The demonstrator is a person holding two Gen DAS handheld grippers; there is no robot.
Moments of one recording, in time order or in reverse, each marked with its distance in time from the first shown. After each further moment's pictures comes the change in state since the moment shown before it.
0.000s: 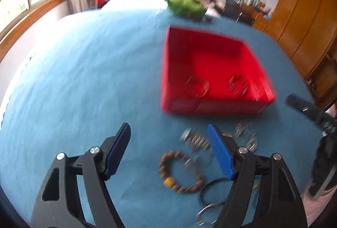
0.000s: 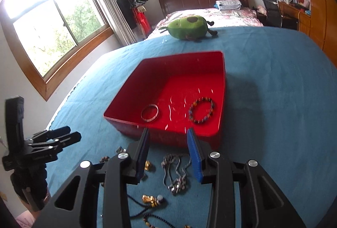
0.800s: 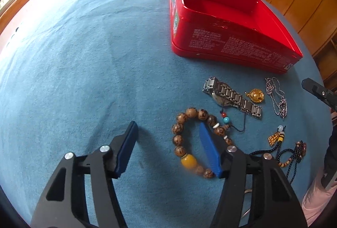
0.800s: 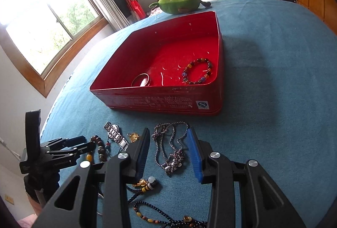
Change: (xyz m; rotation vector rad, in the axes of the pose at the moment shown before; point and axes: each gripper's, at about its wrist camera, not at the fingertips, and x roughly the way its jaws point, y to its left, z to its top) left arm 0.062 0.028 -0.049 0.026 0.163 -0.029; right arm 0.031 -0.015 -0.038 0.056 0.086 0.013
